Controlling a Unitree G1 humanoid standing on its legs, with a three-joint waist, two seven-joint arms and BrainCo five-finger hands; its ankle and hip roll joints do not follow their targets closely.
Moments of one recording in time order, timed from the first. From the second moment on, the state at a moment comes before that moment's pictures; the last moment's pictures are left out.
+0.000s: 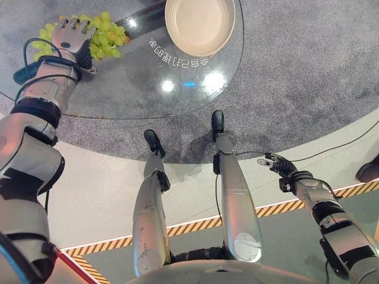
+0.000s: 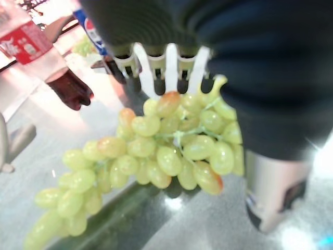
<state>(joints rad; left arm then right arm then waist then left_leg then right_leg) -1.31 0.86 -0.87 1.14 0.68 -0.05 0.24 -0.41 -0.58 0.31 0.99 0.43 0.00 0.20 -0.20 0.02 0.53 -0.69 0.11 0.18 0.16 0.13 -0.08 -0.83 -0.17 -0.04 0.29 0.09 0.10</state>
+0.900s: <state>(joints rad) -1.31 0.86 -0.88 1.14 0.42 -0.10 0.00 -0.35 -0.58 0.33 0.91 0.45 0.00 0.20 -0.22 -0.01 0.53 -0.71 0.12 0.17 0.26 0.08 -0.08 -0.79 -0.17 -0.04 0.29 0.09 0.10</state>
